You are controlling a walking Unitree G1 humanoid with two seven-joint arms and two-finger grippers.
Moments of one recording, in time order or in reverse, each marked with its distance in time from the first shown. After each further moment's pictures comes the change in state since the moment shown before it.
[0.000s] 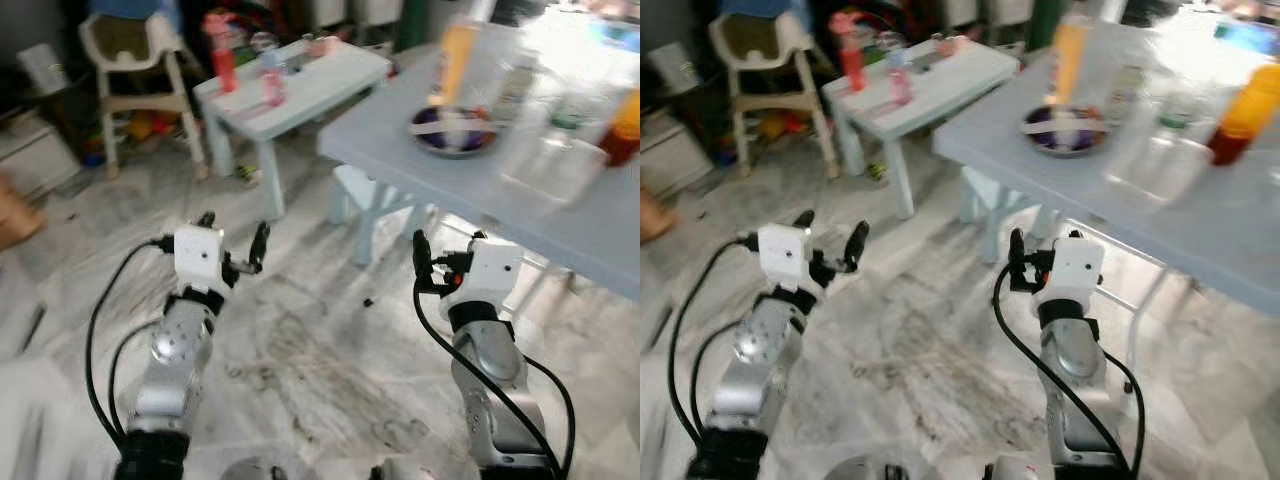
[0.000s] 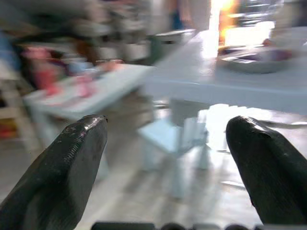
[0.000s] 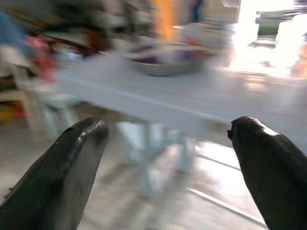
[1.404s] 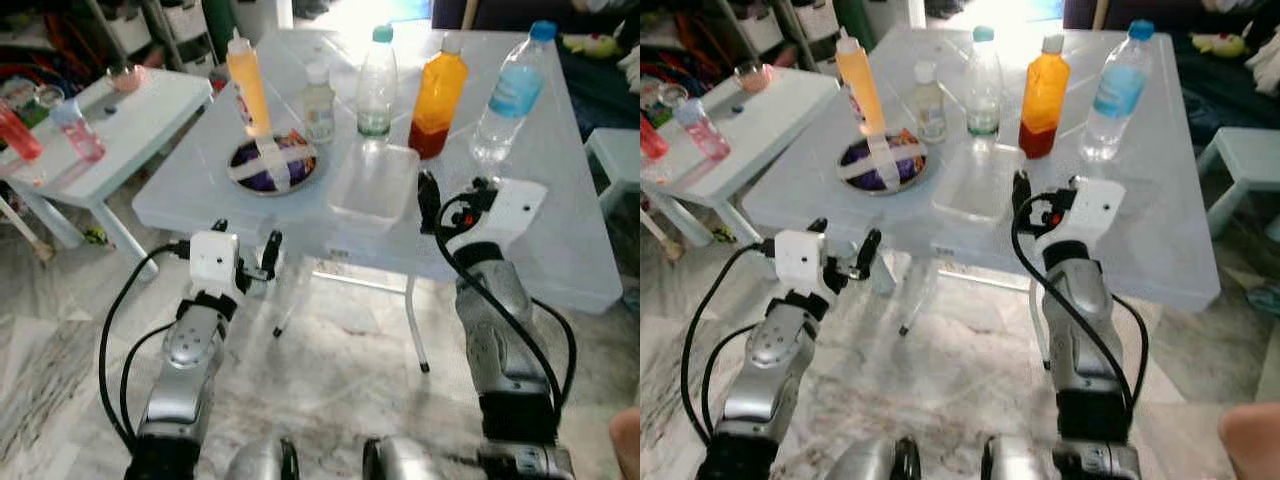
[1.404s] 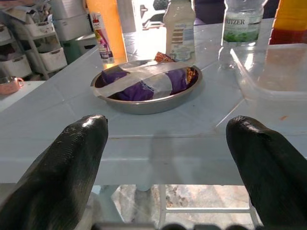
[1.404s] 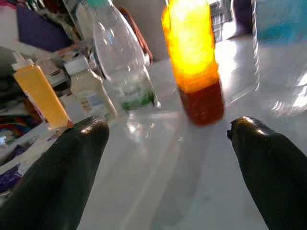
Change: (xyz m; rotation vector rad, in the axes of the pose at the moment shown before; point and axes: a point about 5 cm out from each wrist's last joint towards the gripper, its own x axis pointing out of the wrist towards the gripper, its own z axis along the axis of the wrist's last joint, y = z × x) left arm -0.002 0.007 0.004 0.041 0.016 0.052; right arm 0.059 0.020 0.037 0.286 -0.072 0.133
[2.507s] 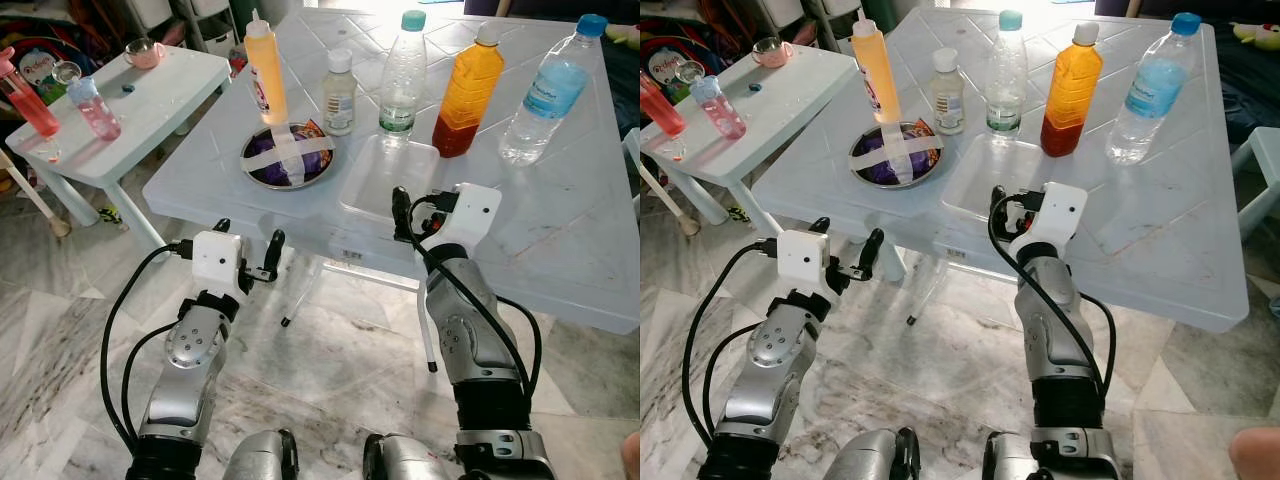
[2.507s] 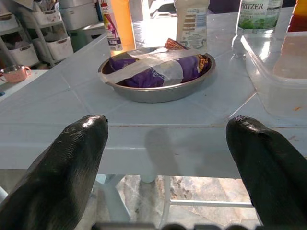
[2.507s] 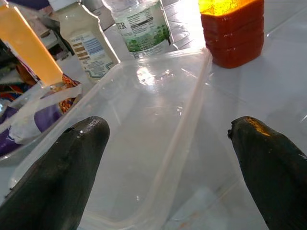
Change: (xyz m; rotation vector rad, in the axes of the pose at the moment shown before) left arm 0.000 -0.005 0.002 0.002 -0.002 -0.016; right arm 0.003 0.020 -0.023 0.023 0.109 -0.065
